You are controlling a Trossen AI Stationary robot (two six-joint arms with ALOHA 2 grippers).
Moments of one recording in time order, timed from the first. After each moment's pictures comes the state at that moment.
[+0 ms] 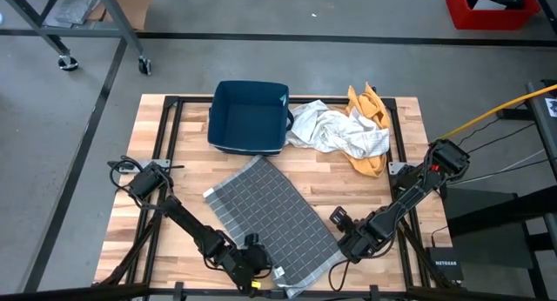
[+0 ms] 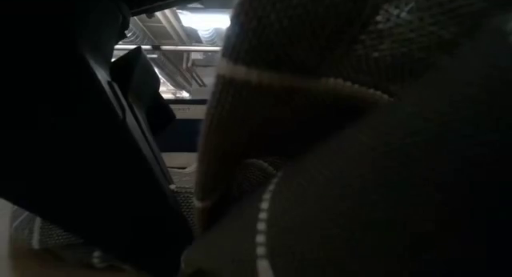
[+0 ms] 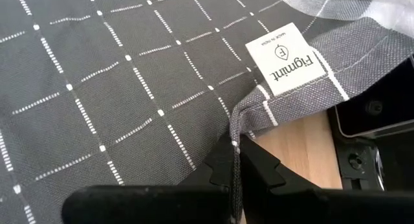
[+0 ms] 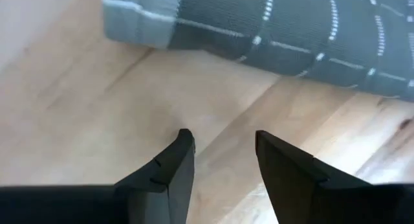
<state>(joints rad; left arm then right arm) -0.71 2.08 1.19 0.09 -0.38 -0.70 0.79 1.68 0.89 -0.67 0.22 -0.09</state>
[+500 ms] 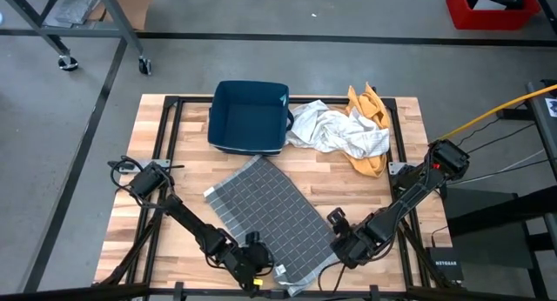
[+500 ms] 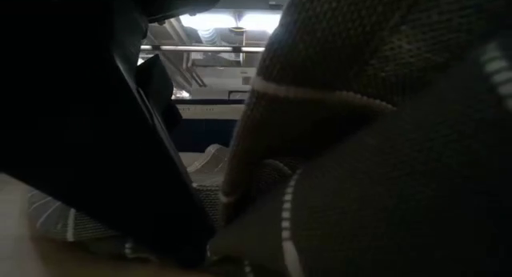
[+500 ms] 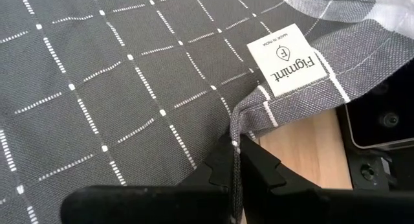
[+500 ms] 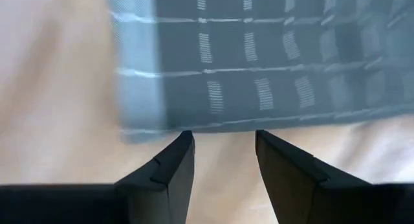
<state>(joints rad) -0.69 2.08 1.19 0.09 -0.38 -0.70 0.78 1.68 1.04 -0.74 0.15 0.18</state>
